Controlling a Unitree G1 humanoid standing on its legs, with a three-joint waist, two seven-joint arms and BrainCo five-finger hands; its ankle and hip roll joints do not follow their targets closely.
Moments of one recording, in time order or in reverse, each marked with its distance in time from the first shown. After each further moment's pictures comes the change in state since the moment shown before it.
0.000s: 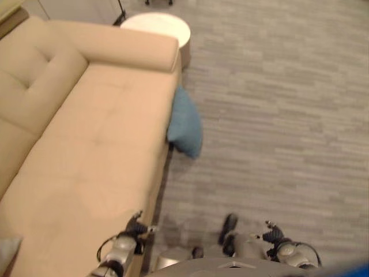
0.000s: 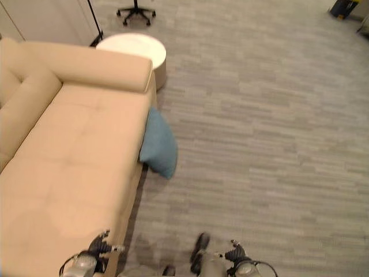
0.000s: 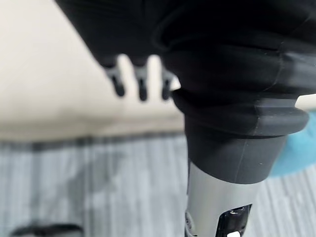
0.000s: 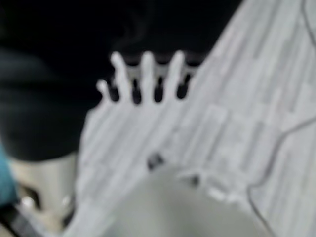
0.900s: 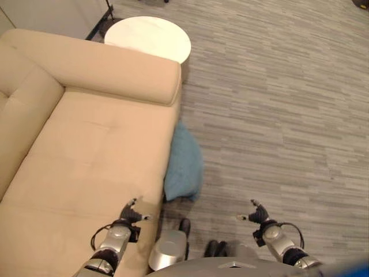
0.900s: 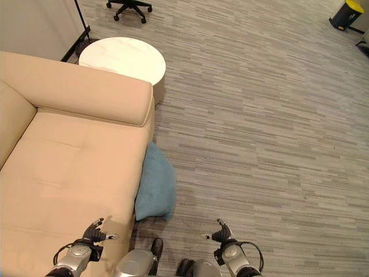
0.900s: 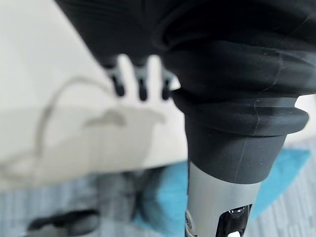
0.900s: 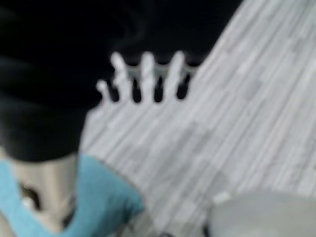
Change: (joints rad) left arm -0.056 0.078 -0.002 -0.045 -0.022 0.007 0.016; right arm -0.065 0.027 0.048 -0.096 -0.062 -0.003 -0.024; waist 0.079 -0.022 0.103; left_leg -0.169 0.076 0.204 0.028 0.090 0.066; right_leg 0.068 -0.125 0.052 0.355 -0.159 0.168
